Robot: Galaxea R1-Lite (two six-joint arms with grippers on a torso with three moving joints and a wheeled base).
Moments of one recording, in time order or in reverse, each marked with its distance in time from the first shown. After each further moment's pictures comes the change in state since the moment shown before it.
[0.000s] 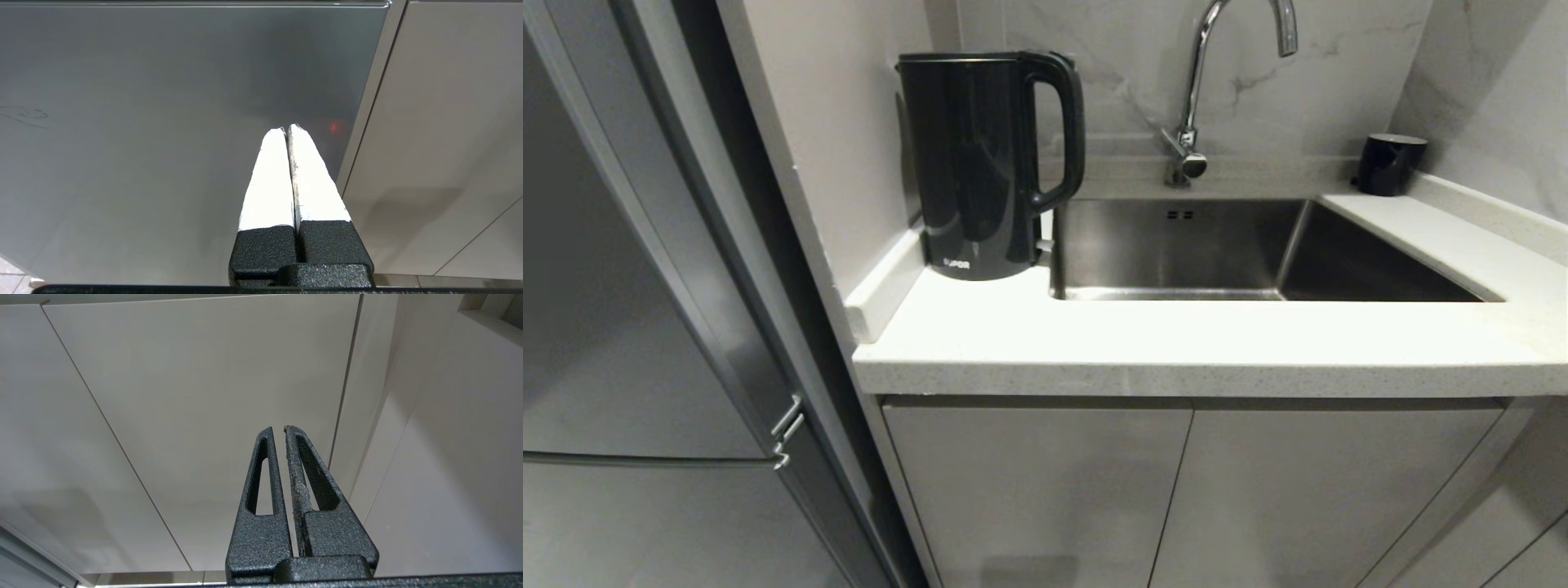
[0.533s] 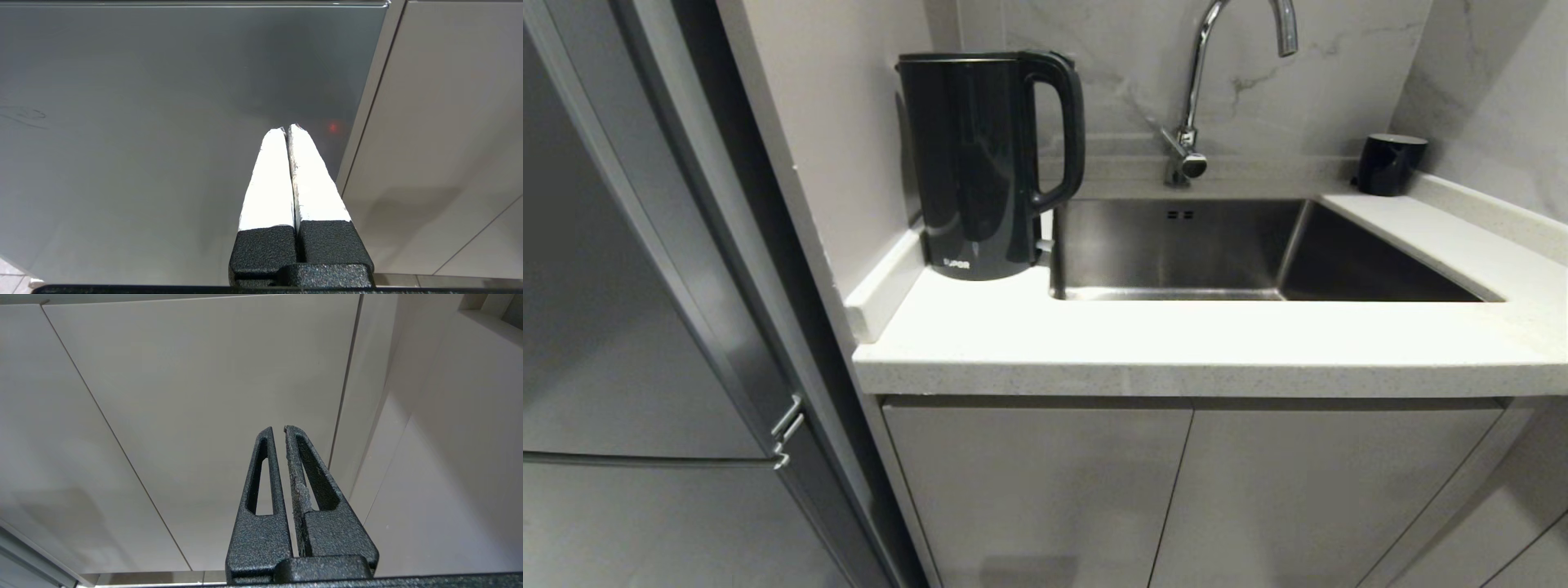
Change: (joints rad) left arm -0.002 0.000 -0.001 0.000 0.000 0.001; right arm 0.000 0.000 0.000 0.000 0.000 0.000
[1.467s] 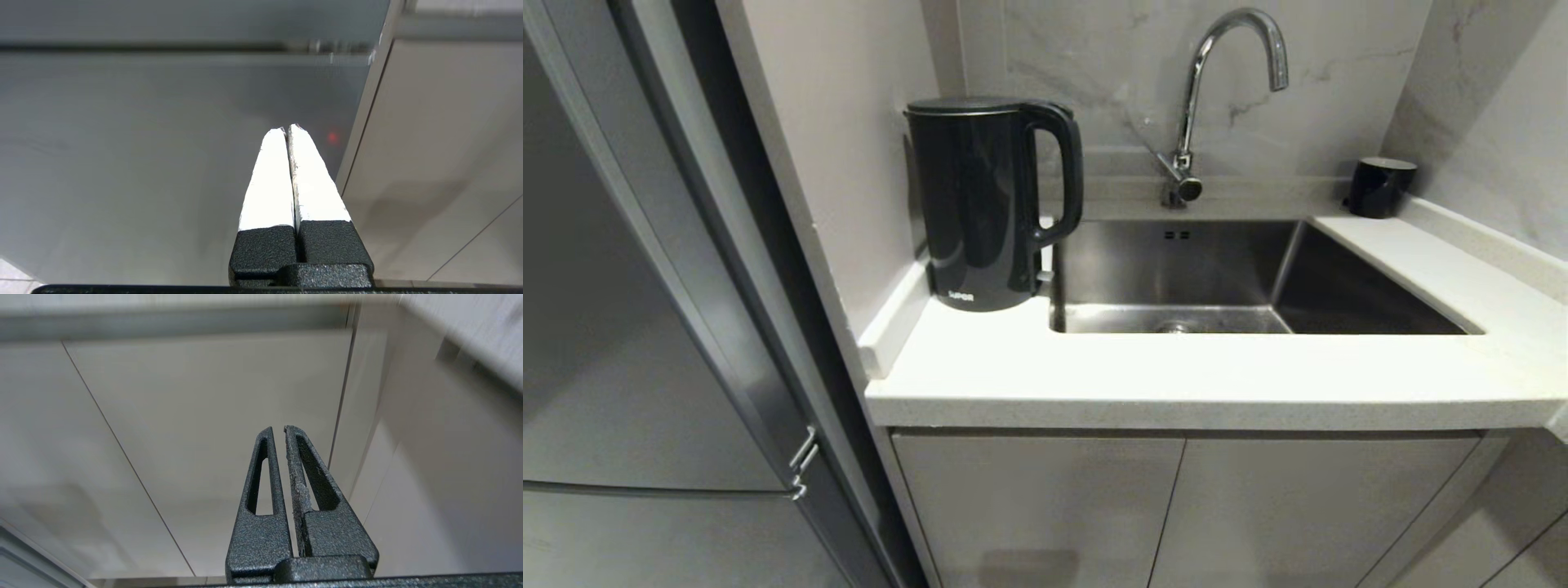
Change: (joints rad) left arm 0.000 0.000 0.000 0.000 0.000 0.000; right arm 0.000 0.000 0.000 0.000 0.000 0.000
